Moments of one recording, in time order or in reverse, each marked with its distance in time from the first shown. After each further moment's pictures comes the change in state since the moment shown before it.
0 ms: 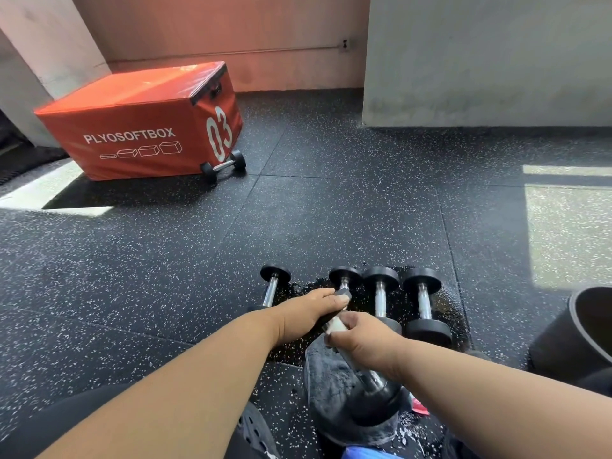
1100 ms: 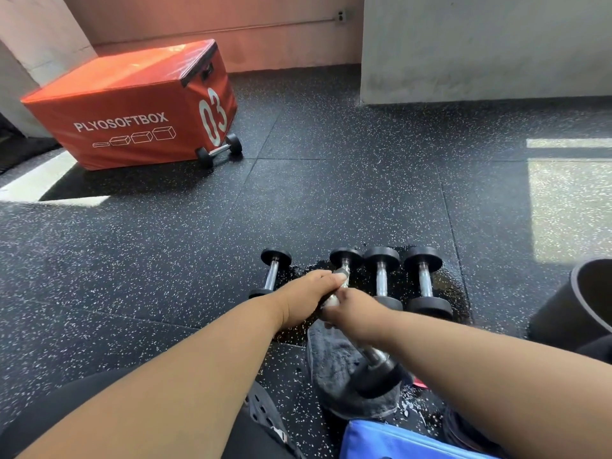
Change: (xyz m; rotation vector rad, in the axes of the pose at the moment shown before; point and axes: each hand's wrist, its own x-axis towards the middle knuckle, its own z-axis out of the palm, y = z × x) left_hand 0.027 -0.024 0.005 -0.116 -0.001 0.121; right_hand 0.015 -0.007 0.008 -0.345 0.033 -0.016
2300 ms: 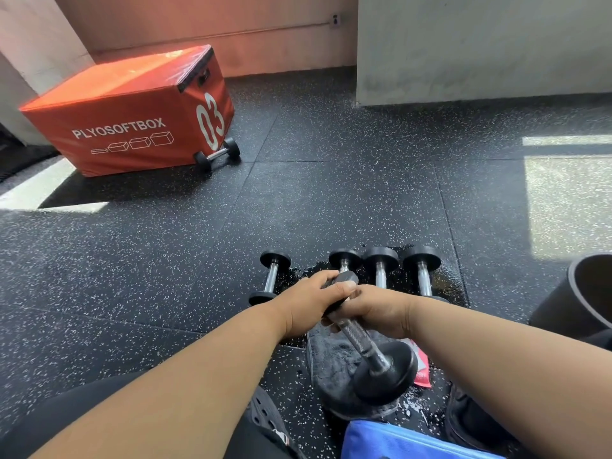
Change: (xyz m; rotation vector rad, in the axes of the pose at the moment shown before) left_hand -0.020 0.018 0.012 0.233 0.040 0.001; right_hand 0.004 0.021 -0.027 0.584 -0.333 -0.035
